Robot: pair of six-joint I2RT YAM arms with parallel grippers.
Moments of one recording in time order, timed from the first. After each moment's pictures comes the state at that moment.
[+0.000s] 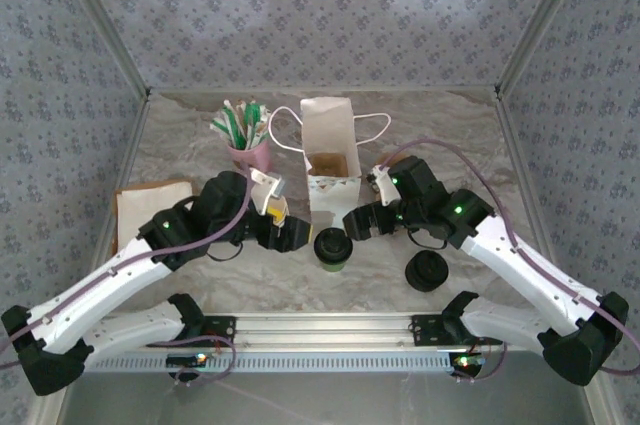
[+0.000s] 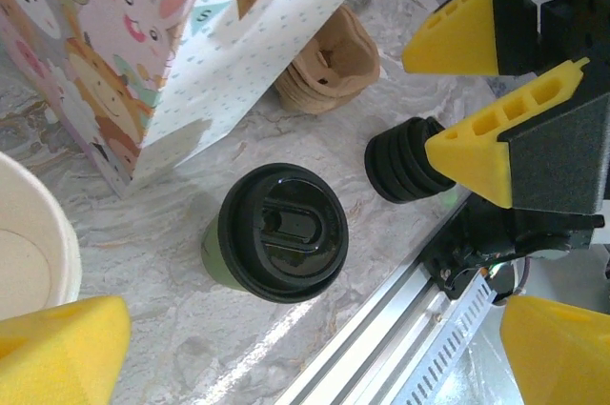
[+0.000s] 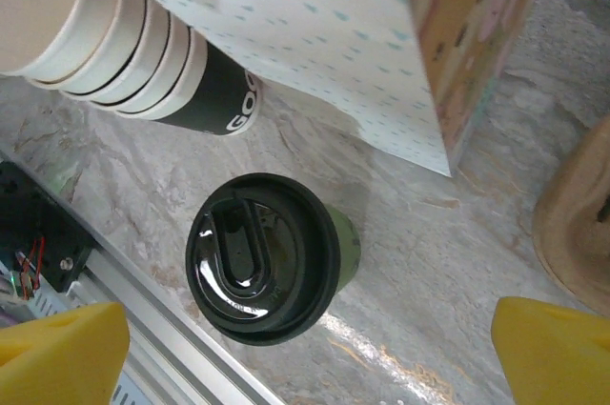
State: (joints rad) left arm -0.89 0.92 0.97 -0.68 0.22 -0.52; right arm 0.71 1.04 1.01 -0.83 -0.23 0.34
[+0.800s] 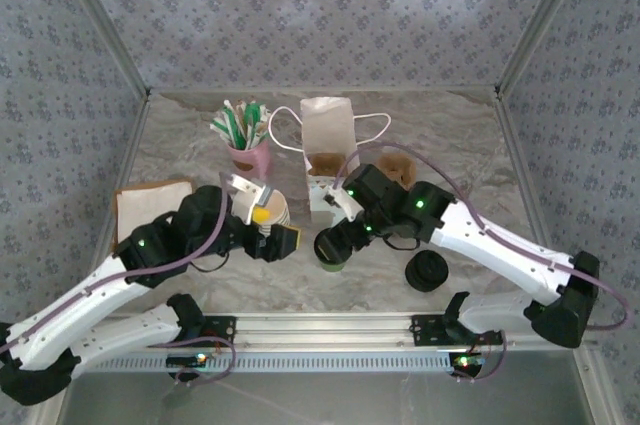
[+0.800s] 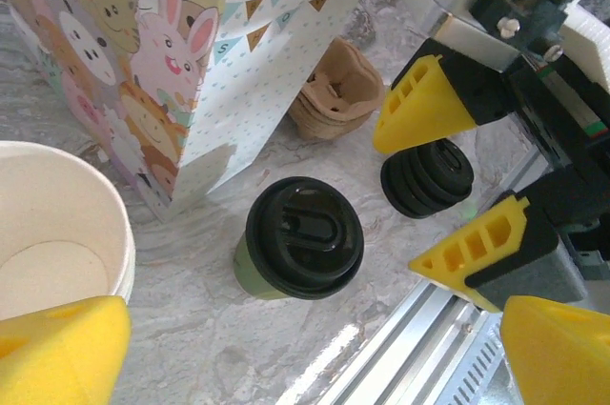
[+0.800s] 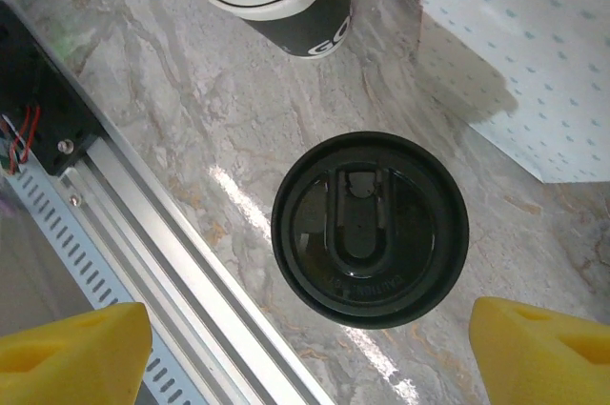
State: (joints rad) left arm -0.95 0.76 0.94 -0.72 0.08 -0.46; right arm 0.97 1.26 1.22 -0.98 -0.15 0.22
